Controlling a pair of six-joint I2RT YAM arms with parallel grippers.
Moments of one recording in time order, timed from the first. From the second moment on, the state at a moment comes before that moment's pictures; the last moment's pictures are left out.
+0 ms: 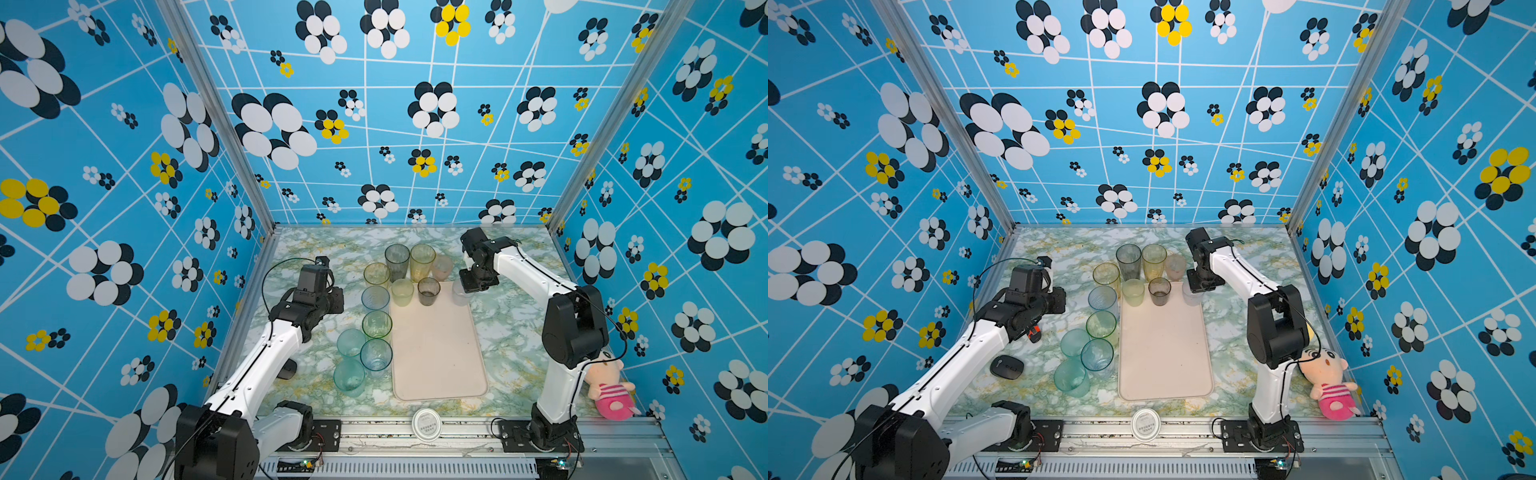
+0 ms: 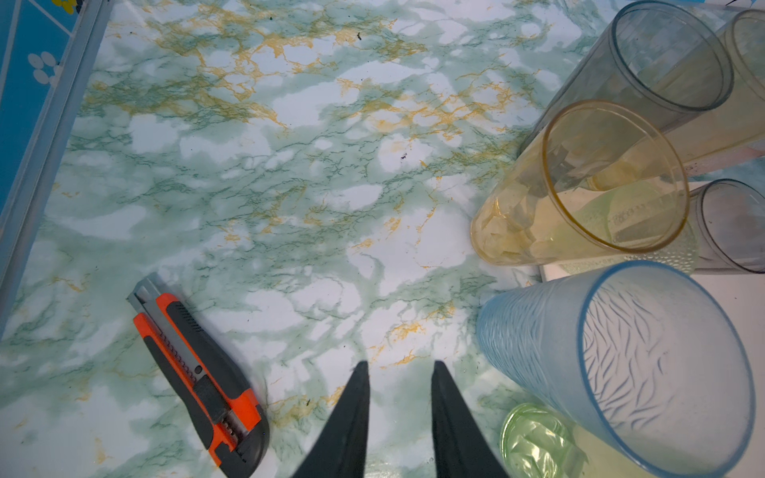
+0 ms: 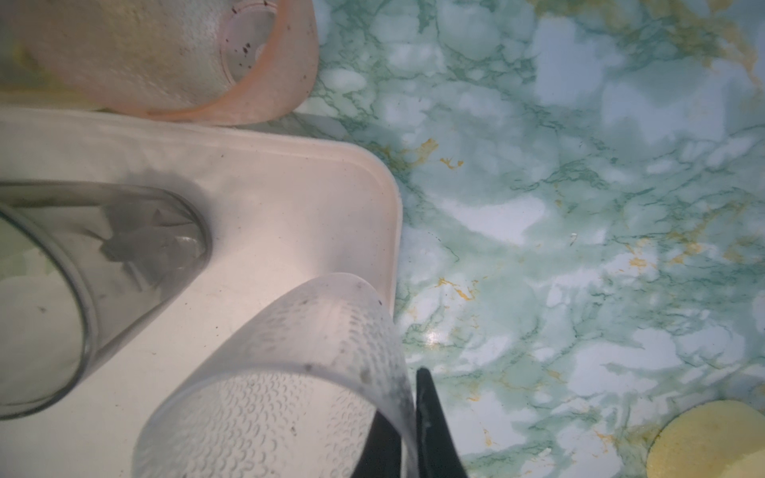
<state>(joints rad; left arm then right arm) -0.22 1.14 0.85 -0.50 -0.02 -0.21 0.36 1.92 1.58 -1.02 0.13 0.14</state>
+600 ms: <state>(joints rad) -0.22 1.14 0.85 -0.50 -0.03 -0.21 0.38 1.99 1.62 -1.01 0.13 0.15</state>
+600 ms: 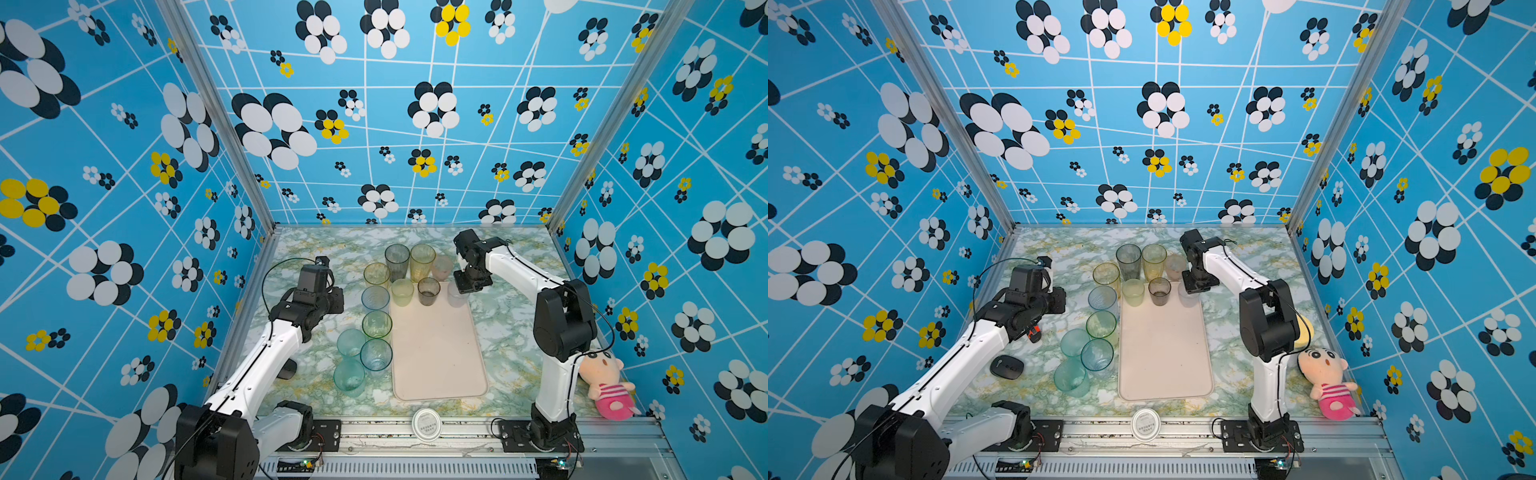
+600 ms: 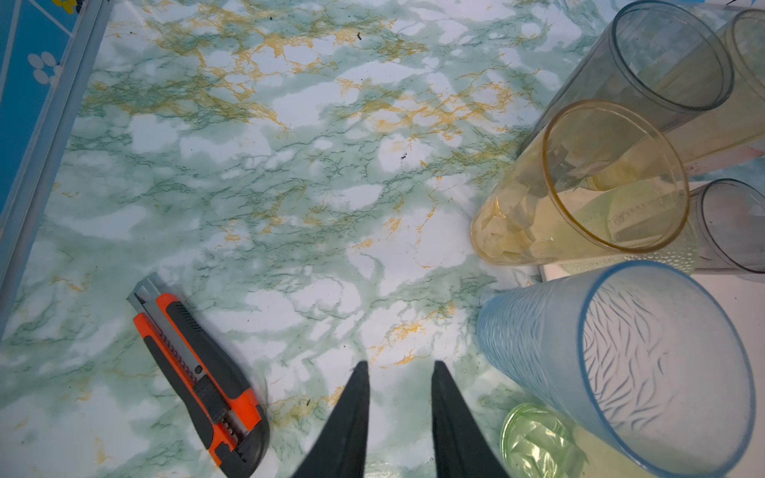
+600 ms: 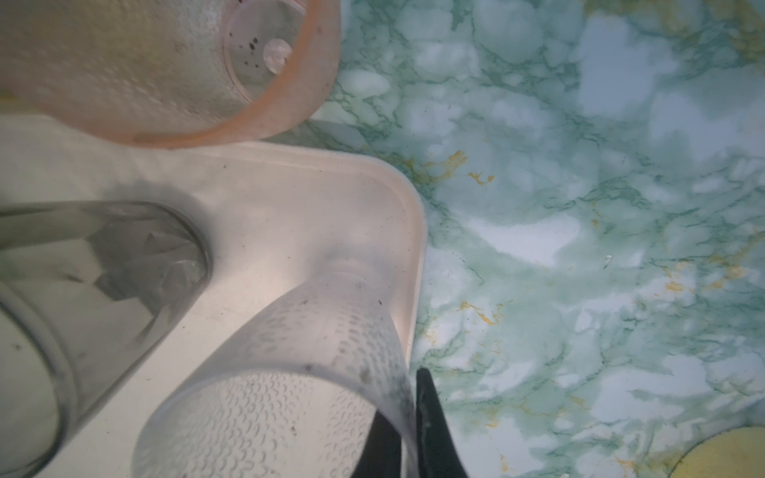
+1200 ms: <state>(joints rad) -0.22 1.16 0.85 -0.50 -0.03 -0.21 0.38 2.02 1.63 -0.97 0.13 0.15</state>
